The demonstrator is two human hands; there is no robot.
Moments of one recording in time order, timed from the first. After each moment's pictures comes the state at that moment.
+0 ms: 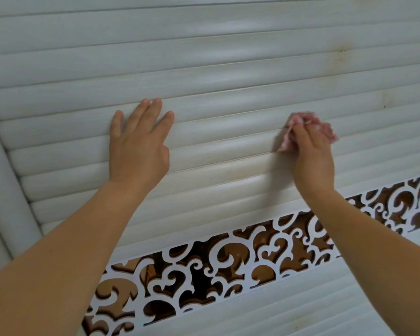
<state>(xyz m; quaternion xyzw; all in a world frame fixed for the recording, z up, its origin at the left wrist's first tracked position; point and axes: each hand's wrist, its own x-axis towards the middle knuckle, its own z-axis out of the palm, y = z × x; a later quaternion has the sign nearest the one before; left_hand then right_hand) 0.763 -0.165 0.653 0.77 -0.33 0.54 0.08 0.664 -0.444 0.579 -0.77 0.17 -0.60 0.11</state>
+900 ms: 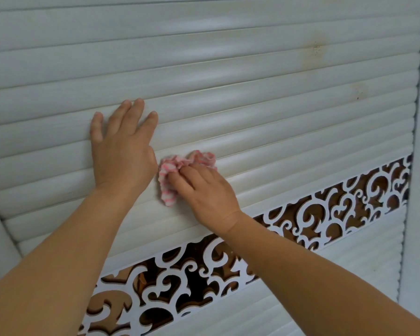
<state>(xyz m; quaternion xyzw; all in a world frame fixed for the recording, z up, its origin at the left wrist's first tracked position) 0.767 -0.169 0.651 0.74 -0.36 0.56 0.12 0.716 -0.300 0.556 -0.79 -0.05 -0.60 -0.08</state>
